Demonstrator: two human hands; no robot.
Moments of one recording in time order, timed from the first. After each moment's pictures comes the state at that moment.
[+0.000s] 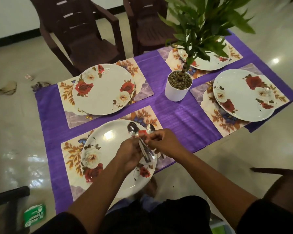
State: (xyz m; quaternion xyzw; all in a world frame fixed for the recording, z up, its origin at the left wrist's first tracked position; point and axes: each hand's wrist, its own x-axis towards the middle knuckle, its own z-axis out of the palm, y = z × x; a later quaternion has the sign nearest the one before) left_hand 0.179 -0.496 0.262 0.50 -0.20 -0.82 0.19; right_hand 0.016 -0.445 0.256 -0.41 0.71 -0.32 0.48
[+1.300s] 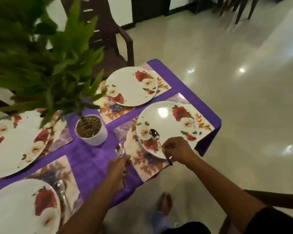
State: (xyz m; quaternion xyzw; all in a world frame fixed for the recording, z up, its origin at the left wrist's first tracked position) left_hand -0.133 -0.458 0.234 0.66 -0.31 -0.67 0.13; right_hand -0.363 -0.360 0.269 -0.35 0.82 -0.25 0.37
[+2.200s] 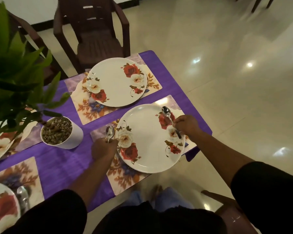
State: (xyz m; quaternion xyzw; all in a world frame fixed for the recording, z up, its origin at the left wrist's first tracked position) left_hand -0.272 -0.520 0.191 0.76 -0.52 -0.37 0.10; right_hand -0.591 -0.423 0.230 -0.22 0.87 -0.26 0.35
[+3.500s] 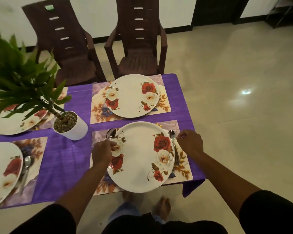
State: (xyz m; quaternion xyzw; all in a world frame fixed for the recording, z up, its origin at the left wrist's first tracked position) left_hand -0.360 -0.480 0.253 0.79 -0.37 -0.41 0.25; right_hand -0.684 -0.450 0.234 -0.45 0.83 -0.19 0.27
